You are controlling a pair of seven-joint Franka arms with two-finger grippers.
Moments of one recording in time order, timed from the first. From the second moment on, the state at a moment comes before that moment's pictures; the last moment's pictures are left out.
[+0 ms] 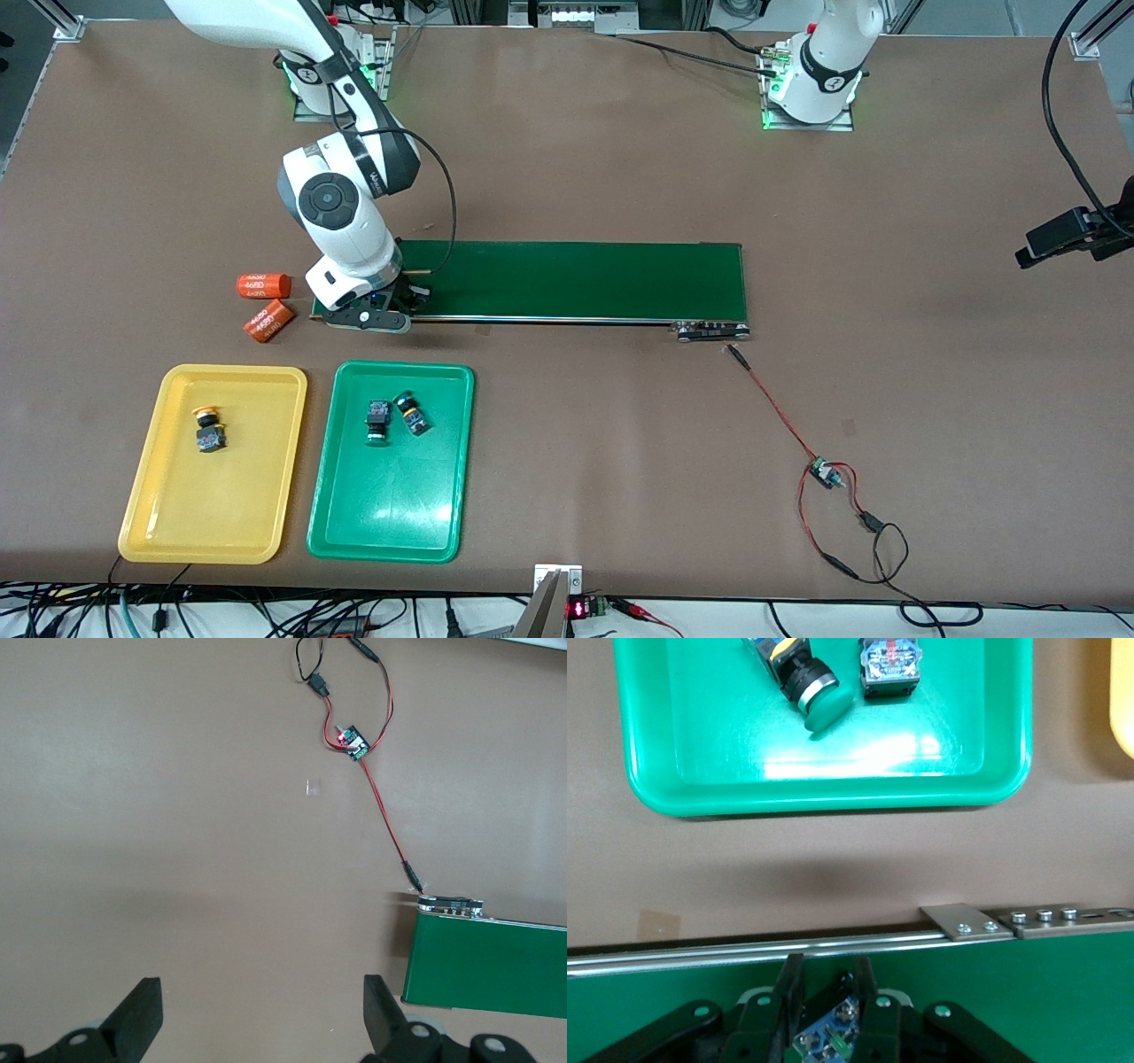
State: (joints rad) left arm 0.14 0.10 -0.03 -1.49 -0.05 1.60 -0.03; right arm 0.33 0.35 0.09 -2.06 -0.15 2.44 0.61
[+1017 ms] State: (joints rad) left arm 0.14 0.10 -0.03 -1.49 -0.05 1.61 -0.03; right arm 0.30 0.36 0.07 -2.04 -0.15 2.37 -0.01
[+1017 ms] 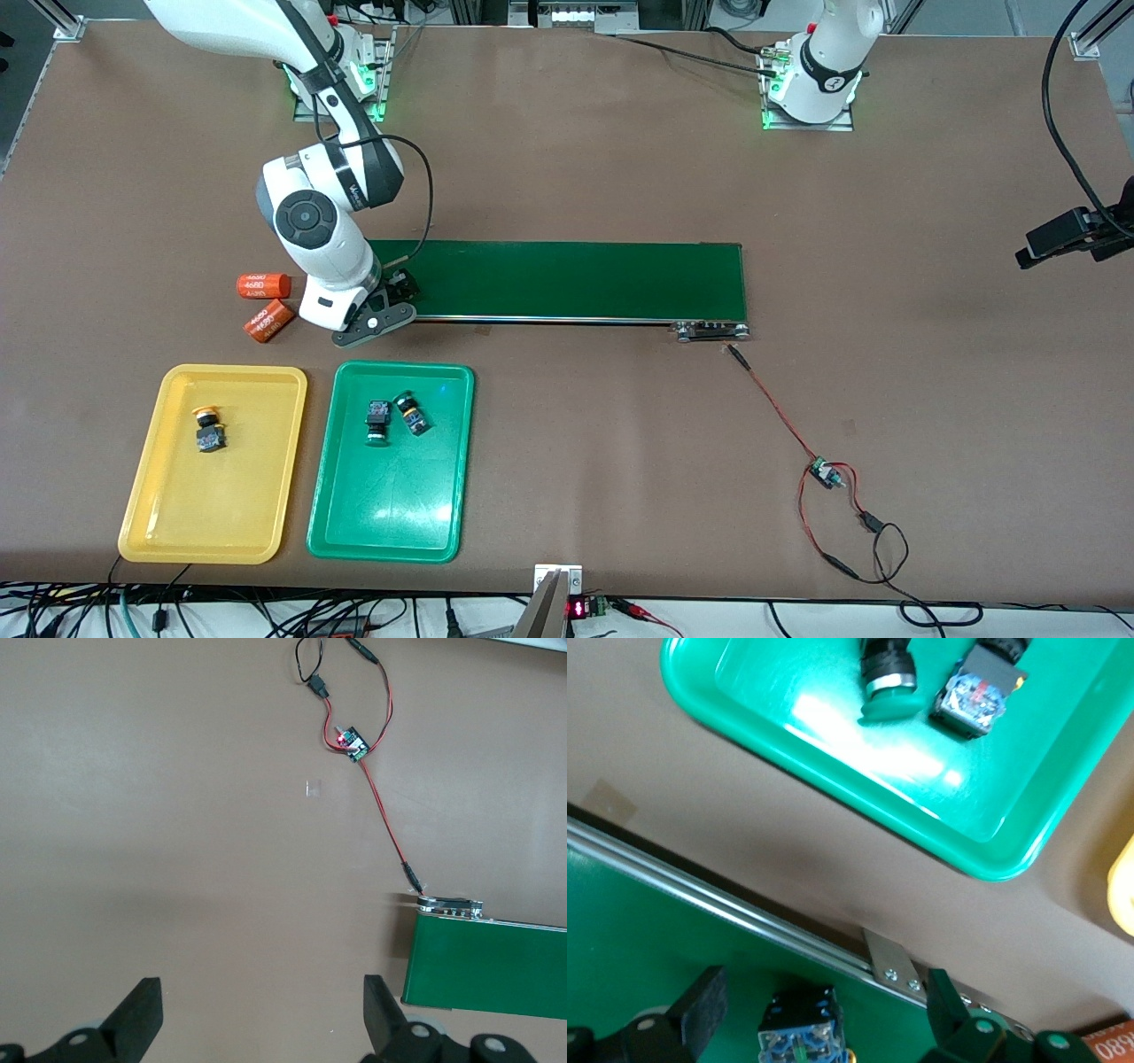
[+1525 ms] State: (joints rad) left arm 0.14 0.10 -0.03 -1.49 -0.05 1.61 -0.03; right arm 0.27 0.24 0.07 -2.20 -0.15 2.36 -0.08
